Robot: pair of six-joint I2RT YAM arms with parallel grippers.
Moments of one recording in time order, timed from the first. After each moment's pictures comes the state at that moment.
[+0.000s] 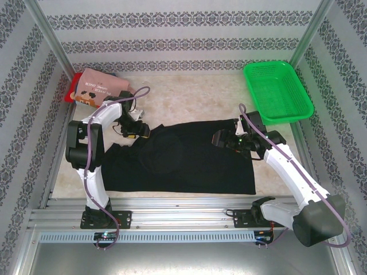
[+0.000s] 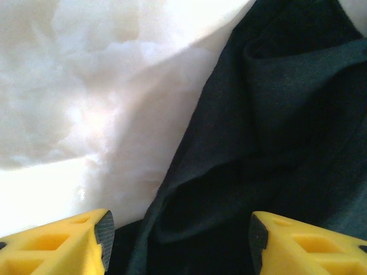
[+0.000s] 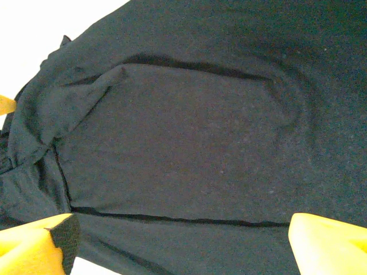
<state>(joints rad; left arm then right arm) -0.10 1.96 1.47 -1.02 0.32 -0.02 0.29 1.13 0.92 -0.78 -0.30 0.56</state>
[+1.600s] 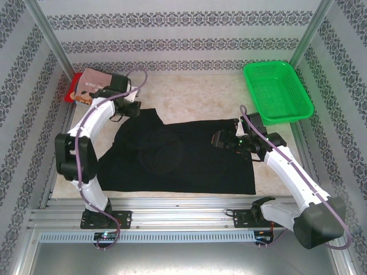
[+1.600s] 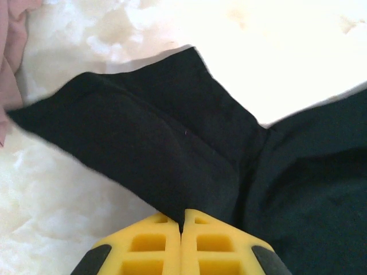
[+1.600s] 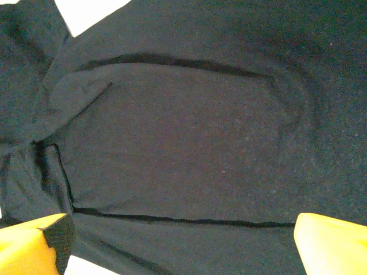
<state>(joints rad) -0.12 1.73 1.48 -0.79 0.16 0.03 0.29 1.11 0.89 -0.76 -0.30 0.58</state>
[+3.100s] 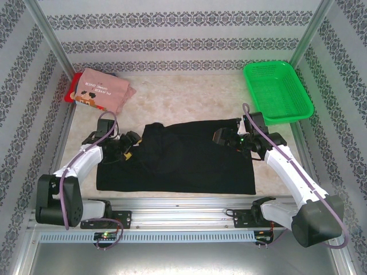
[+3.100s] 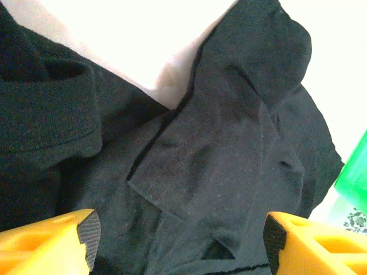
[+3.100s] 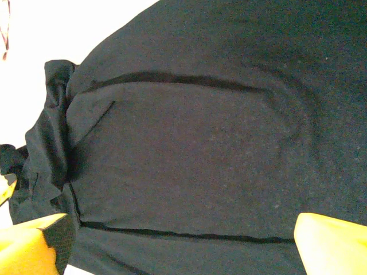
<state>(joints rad) -0.03 1.31 0.72 -0.44 0.46 -0.96 0.24 1.13 0.87 -0.70 -0.34 0.60</state>
